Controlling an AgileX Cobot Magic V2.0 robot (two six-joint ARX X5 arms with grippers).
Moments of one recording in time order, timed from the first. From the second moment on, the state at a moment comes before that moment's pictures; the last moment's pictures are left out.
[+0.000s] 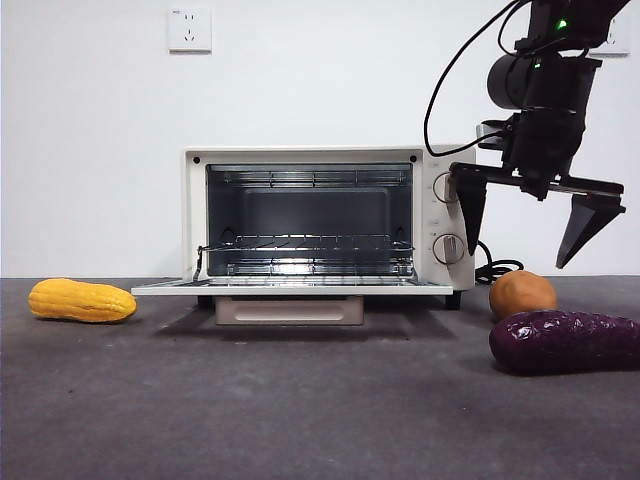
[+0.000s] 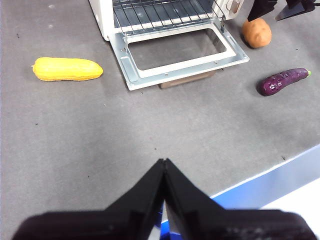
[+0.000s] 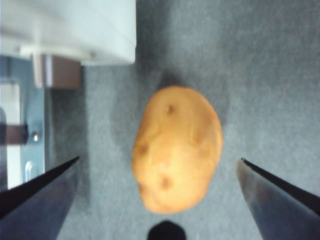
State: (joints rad) left arm -0.54 0.66 1.29 -1.32 -0.08 -0.22; right arm 0.17 2.04 1.74 -0.94 -0.06 0.19
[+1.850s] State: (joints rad) left arm -0.54 0.66 1.29 -1.32 -0.08 -0.22; right arm 0.18 2.16 1.74 -0.88 0.05 0.46
